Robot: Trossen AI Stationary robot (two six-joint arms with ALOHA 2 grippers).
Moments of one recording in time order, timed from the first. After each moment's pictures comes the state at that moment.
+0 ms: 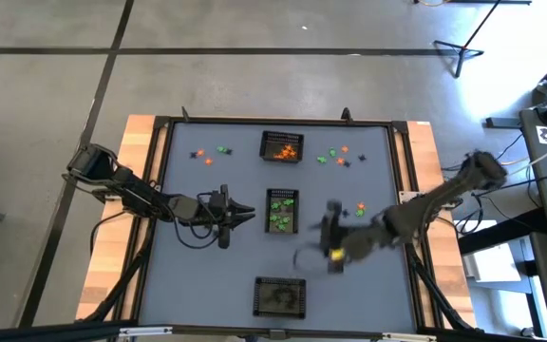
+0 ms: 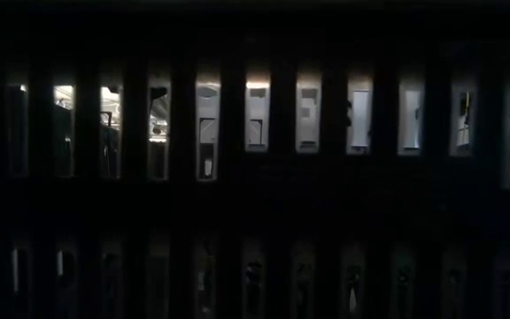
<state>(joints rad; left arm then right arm) -0.30 1.48 0.31 1.13 -0.45 -0.28 0.52 1.38 1.08 -0.41 0.49 0.23</state>
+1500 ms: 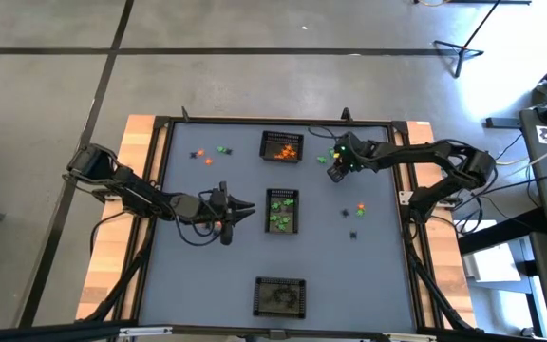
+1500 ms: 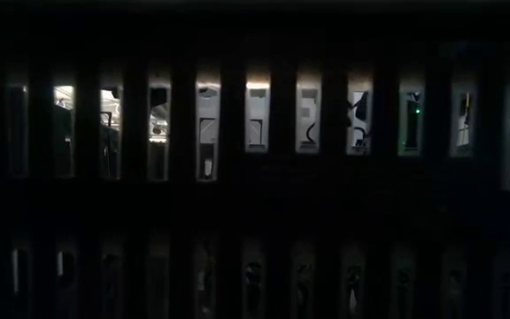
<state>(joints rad) -0.27 1.48 0.31 1.11 -0.48 -0.26 -0.60 1.53 0.60 -0.20 0.14 0.19</state>
